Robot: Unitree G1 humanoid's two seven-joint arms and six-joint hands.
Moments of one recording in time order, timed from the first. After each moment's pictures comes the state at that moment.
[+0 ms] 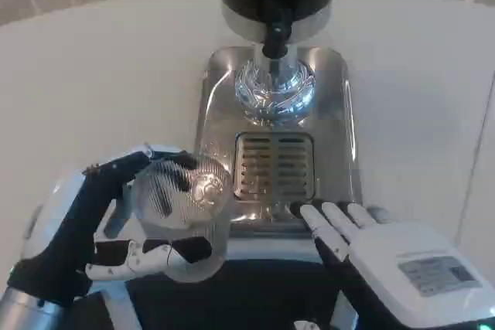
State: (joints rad) left arm -0.15 0.44 0.10 0.28 0.24 -0.84 0.02; right arm 0.28 0.05 0.20 -1.03 -1.35 -0.09 0.83
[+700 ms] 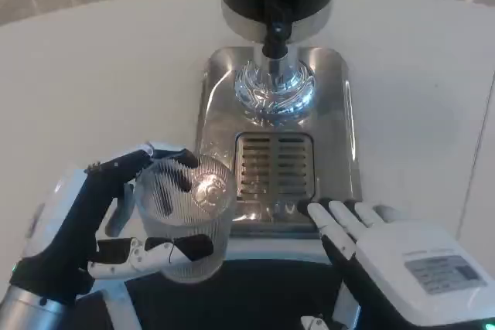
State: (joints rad) left arm -0.16 0.43 0.10 0.27 0.25 -0.82 0.02; right arm 0.28 0.05 0.18 -1.03 -1.35 -0.09 0.83
